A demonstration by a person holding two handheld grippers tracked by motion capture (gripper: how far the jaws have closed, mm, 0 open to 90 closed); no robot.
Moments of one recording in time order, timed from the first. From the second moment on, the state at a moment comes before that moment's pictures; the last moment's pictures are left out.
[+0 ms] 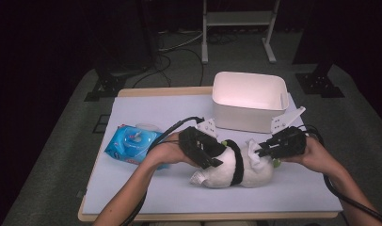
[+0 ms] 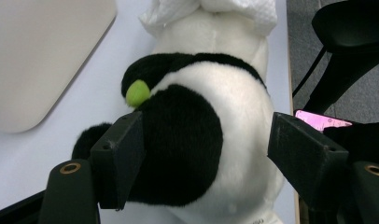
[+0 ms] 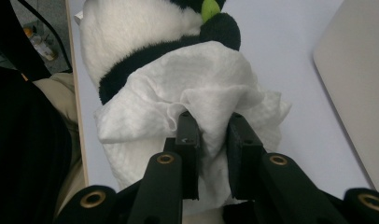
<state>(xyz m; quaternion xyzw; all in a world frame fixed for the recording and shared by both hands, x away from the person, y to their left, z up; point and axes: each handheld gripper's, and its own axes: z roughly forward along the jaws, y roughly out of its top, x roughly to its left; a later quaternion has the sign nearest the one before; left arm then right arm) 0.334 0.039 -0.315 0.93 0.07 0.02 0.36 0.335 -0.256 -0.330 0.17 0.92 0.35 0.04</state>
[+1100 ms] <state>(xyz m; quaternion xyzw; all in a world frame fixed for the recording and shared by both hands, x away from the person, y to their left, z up) 0.337 0.038 -0.337 0.93 0.08 0.01 0.35 0.339 -0.226 -0.328 0.14 0.93 0.34 0.04</state>
